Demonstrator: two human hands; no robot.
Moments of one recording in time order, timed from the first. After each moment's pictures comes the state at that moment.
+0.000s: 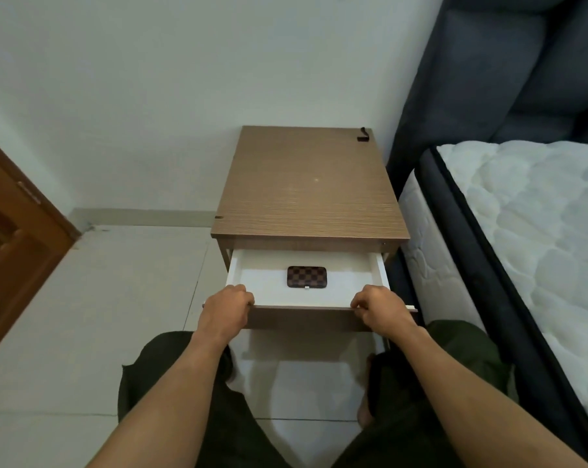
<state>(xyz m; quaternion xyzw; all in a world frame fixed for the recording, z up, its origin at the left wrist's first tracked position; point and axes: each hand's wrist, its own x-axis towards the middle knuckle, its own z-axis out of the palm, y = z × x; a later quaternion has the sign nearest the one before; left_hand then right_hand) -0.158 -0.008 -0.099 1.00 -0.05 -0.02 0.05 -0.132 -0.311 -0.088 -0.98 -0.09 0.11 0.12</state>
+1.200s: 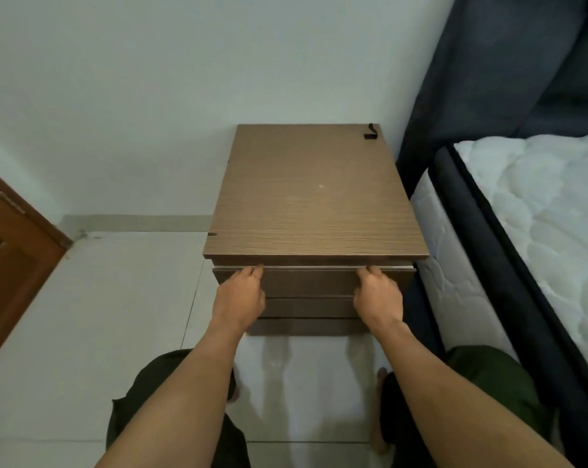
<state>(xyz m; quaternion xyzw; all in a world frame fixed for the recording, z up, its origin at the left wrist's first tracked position) -0.067 -0.021 -0.110 0.99 -0.01 0.01 0.13 -0.060 -0.267 -0.100 -0.99 0.02 0.01 0.12</state>
